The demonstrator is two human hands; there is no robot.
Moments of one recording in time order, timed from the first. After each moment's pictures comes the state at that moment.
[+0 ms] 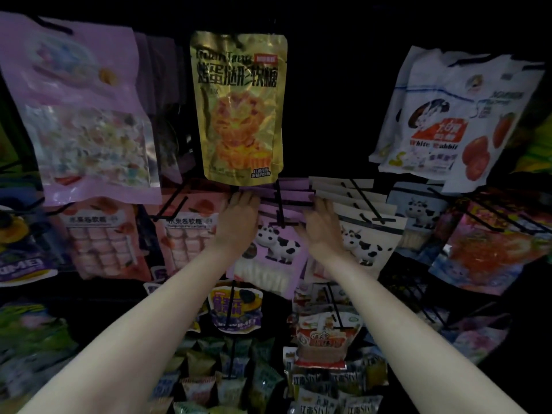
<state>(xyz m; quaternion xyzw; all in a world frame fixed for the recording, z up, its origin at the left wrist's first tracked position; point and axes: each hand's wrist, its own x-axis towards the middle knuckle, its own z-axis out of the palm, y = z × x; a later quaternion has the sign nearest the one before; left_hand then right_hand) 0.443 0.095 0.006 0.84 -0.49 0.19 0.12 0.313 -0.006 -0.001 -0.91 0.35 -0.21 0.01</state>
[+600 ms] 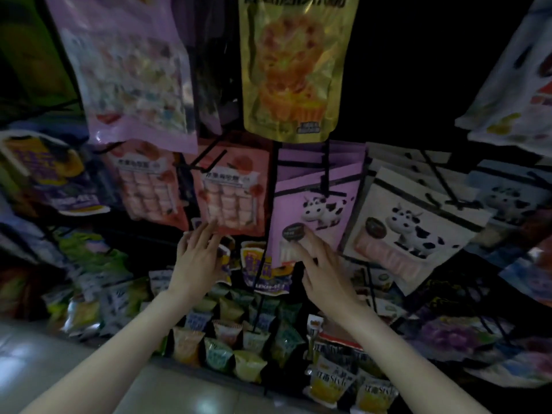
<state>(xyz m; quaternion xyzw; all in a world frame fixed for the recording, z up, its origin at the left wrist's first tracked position) 0.464 0.234 -0.123 0.91 -0.40 0.10 0.09 0.293 0.041 -0.125 -0.97 0.10 -0.18 0.09</state>
